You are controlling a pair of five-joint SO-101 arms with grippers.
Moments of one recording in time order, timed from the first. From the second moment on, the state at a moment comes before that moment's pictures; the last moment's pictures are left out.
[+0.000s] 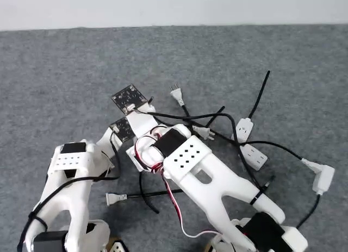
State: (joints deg) left arm -8.1 -21.6 59.6 56.9 -48.4; right arm -46.3 -12.0 23.6 60.2 -5.8
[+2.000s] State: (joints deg) left arm -11.3 -21.6 59.6 54.3 -39.9; right arm -35.5 10.6 16.5 28.2 -1.3
